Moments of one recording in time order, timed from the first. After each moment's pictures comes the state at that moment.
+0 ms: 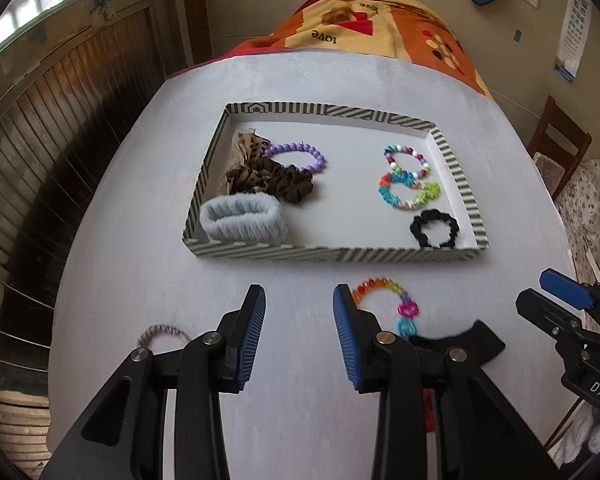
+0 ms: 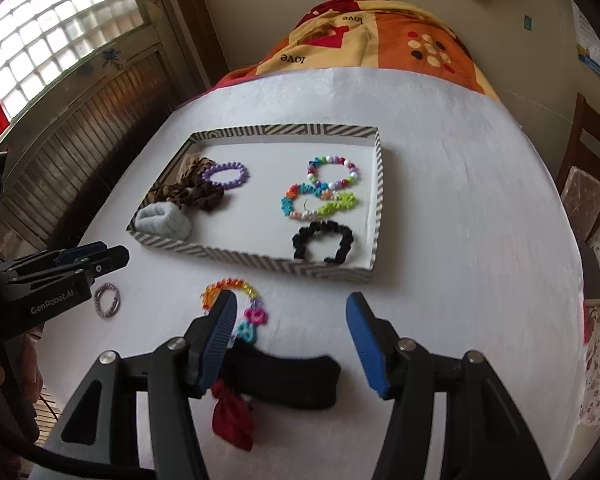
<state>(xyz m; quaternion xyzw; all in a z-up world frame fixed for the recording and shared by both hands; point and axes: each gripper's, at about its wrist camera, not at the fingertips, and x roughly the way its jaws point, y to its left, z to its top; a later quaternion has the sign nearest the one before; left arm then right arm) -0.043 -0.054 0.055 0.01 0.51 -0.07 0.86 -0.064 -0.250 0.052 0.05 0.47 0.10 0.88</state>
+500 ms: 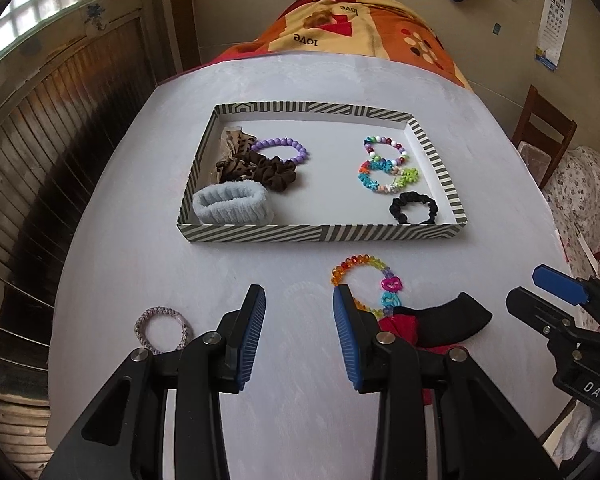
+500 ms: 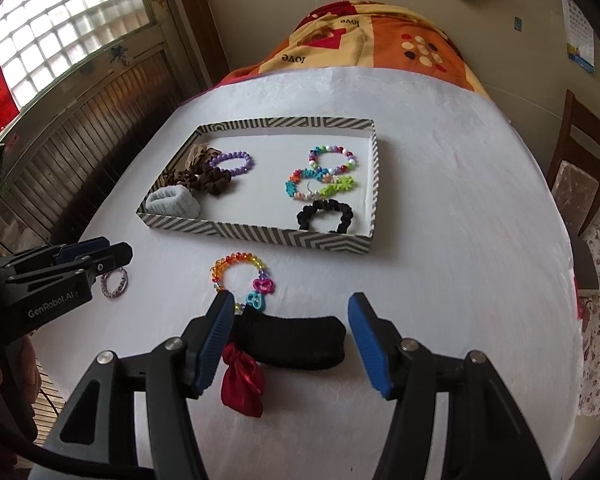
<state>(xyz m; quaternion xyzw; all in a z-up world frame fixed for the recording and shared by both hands) -0.071 -0.058 0.061 0.02 0.50 -0.09 0.86 -0.096 -0.247 0.056 0.04 0.46 0.09 0.88</state>
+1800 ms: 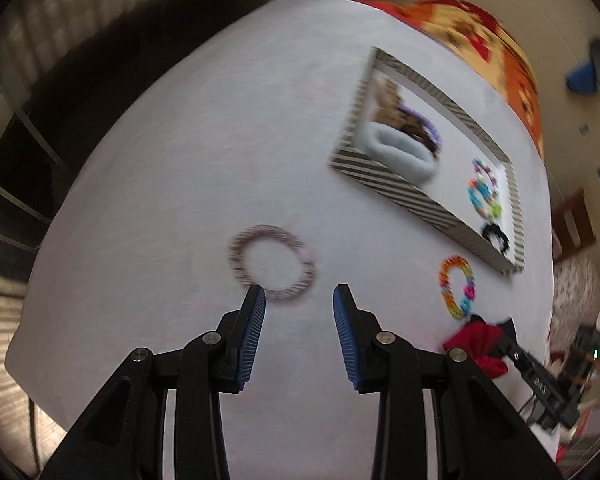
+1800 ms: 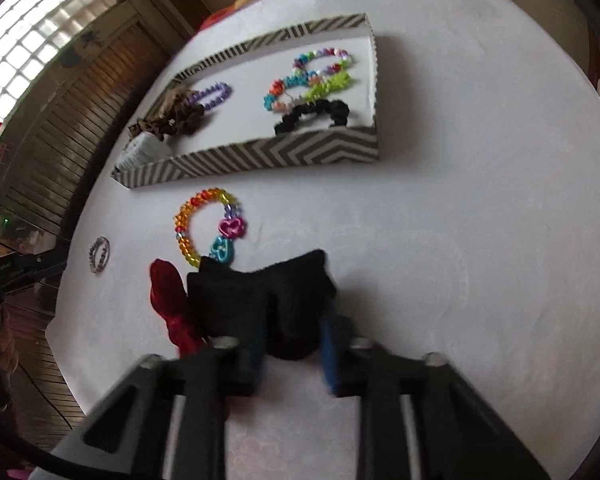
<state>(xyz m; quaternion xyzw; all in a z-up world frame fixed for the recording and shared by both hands) -0.070 0.095 0.005 -0.20 0.58 0.00 0.79 -0.072 -0.280 -0.040 0.13 0.53 0.15 0.82</state>
